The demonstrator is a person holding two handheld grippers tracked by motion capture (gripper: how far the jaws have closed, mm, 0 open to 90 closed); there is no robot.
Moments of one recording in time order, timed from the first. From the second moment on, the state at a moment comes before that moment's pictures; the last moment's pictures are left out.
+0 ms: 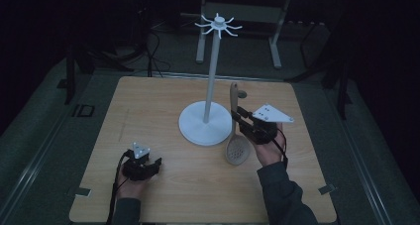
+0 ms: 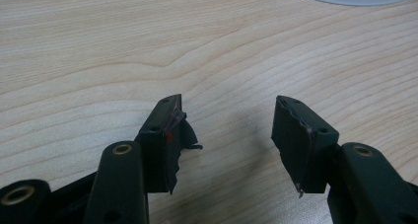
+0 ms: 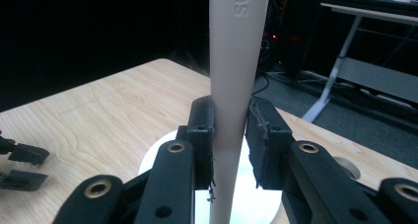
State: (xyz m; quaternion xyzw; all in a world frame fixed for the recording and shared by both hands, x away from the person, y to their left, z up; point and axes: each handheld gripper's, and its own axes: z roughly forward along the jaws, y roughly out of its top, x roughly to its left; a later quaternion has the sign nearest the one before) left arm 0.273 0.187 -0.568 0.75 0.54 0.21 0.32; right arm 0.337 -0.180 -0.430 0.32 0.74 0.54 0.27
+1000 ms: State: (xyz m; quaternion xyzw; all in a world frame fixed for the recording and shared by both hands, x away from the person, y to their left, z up) left arm 0.274 0.187 -0.568 0.75 0.54 0.21 0.32; right arm 0.336 -0.178 -0.422 0.30 0.72 0.56 0.27
